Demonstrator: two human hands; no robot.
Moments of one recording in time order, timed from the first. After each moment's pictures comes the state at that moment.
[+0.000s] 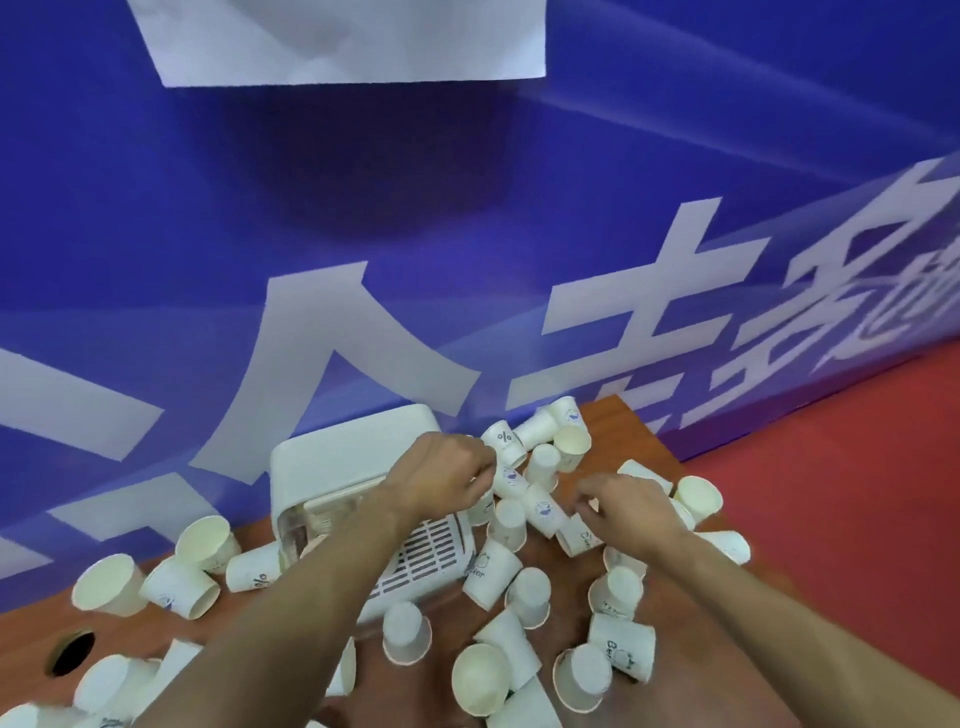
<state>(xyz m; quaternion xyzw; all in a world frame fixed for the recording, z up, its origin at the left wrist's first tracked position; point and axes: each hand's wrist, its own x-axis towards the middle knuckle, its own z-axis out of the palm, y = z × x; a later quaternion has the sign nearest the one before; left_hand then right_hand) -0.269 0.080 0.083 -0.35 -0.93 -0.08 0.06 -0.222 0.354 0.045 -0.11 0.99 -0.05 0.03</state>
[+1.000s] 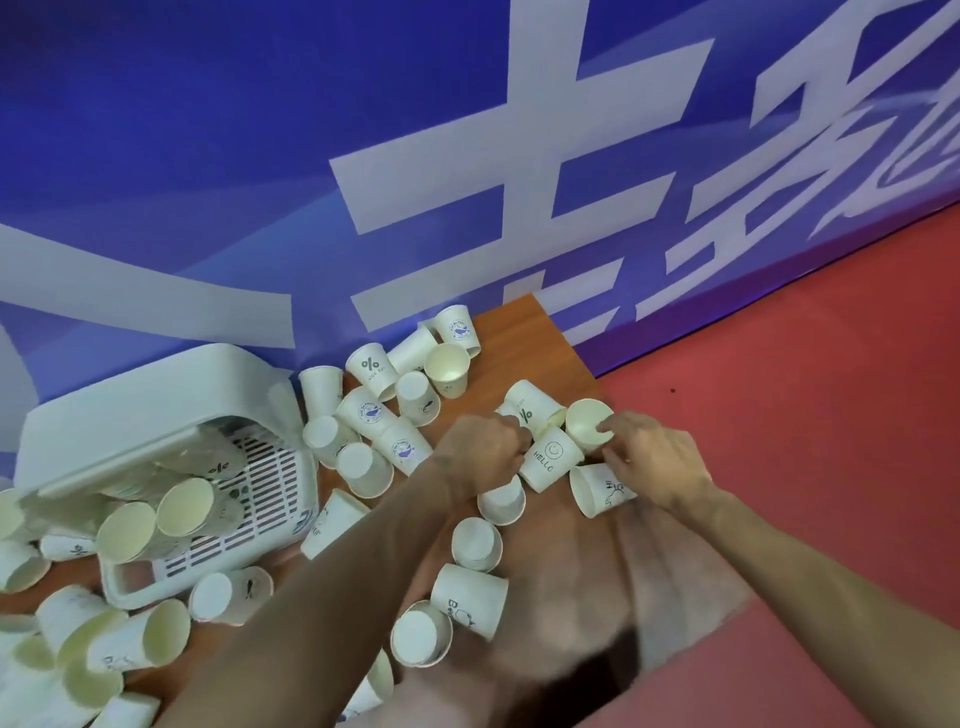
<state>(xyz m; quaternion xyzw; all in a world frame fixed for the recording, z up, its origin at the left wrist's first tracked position) -0.302 0.372 -0.040 -0.36 -0.92 -0.01 -0.14 -0.254 0.622 -0.076 -0.03 0.99 -0.11 0.07</state>
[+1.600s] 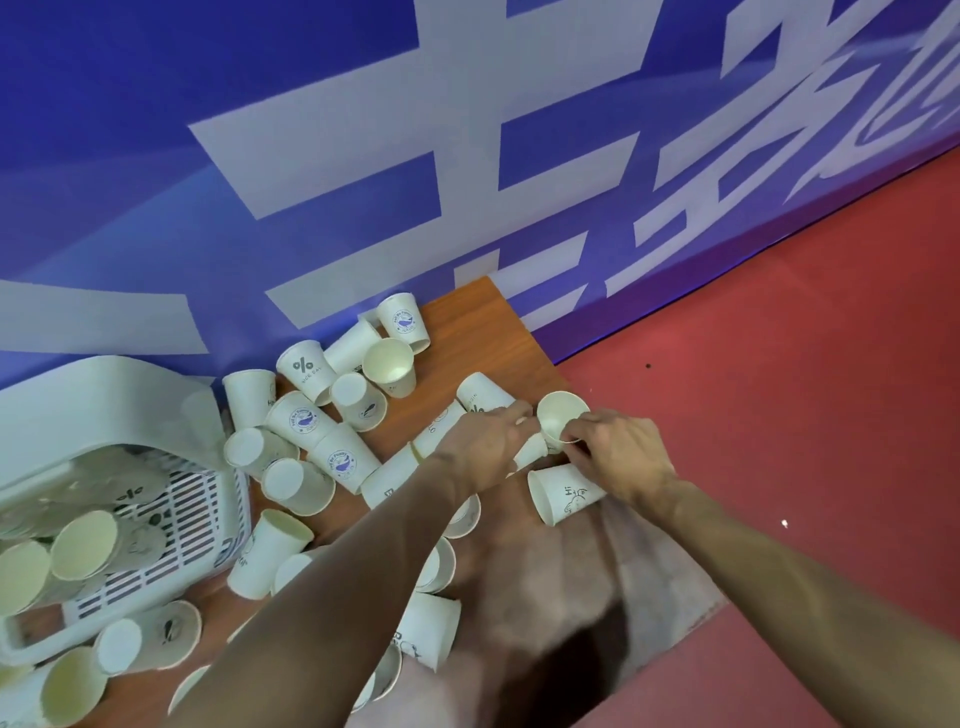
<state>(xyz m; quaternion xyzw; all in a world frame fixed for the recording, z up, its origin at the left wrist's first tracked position) -0.330 0.440 -0.095 -0.39 -0.90 -0.02 -0.18 -0.276 0.646 -0.114 -0.07 0.99 -0.08 0.05</state>
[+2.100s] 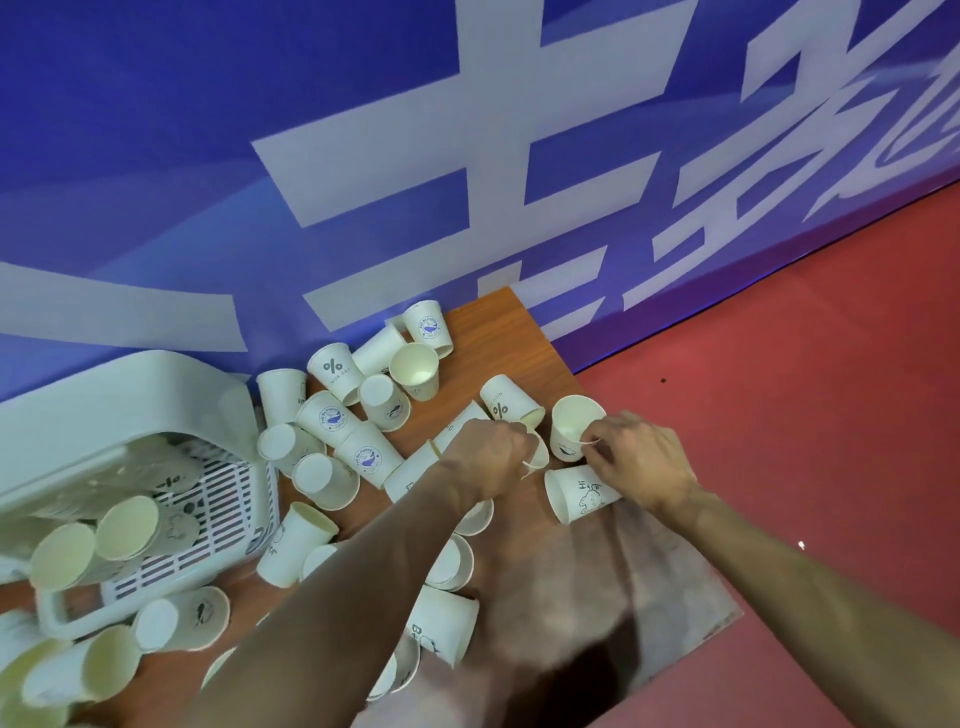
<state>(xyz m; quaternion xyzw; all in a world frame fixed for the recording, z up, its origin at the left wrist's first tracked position) -0.319 0.422 -0.073 -0.35 -0.92 -0.02 -0.18 -0.270 0.643 -0.094 -0.05 0.99 -0.12 0.05</state>
